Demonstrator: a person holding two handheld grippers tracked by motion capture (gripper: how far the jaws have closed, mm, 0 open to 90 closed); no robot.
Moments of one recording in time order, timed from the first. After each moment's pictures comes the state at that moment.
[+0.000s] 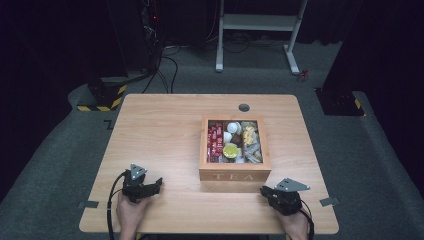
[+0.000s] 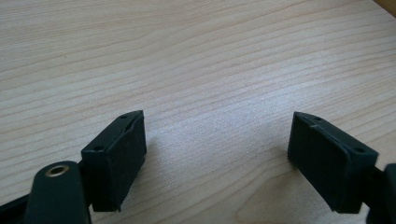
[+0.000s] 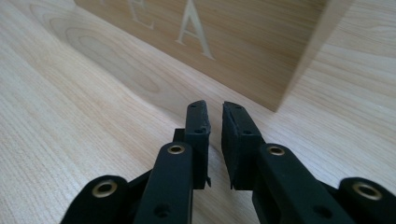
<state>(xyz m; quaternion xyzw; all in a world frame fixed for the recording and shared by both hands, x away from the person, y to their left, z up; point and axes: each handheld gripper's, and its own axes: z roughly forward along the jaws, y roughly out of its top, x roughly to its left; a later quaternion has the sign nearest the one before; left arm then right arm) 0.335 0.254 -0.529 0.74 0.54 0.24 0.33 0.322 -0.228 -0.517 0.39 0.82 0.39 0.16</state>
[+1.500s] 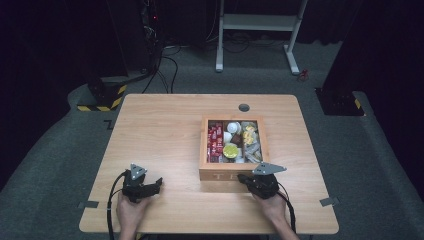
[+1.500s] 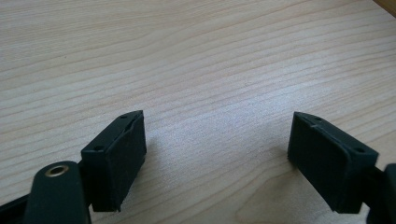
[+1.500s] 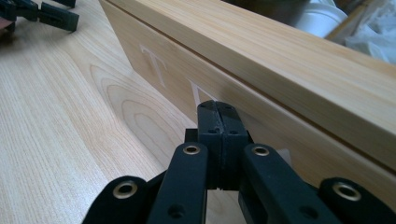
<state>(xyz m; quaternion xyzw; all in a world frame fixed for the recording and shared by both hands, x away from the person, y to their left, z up) 0.335 0.254 -0.529 0.74 0.54 0.24 0.33 0.361 -0.166 -0.496 0.33 0.83 0.43 0.11</state>
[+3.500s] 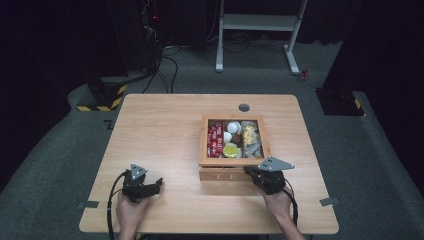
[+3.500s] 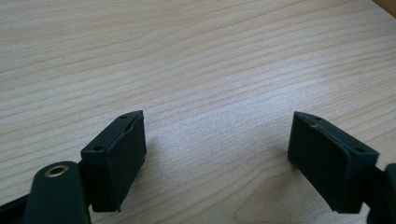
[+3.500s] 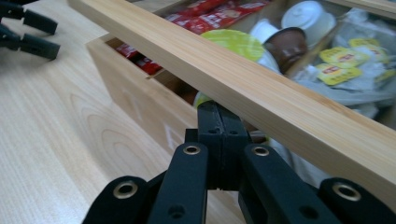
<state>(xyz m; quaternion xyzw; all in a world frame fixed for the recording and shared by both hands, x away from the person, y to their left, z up) 0.335 0.254 -0.529 0.74 0.54 0.24 0.33 0.360 -0.177 -0.464 0.34 0.81 0.44 0.17</state>
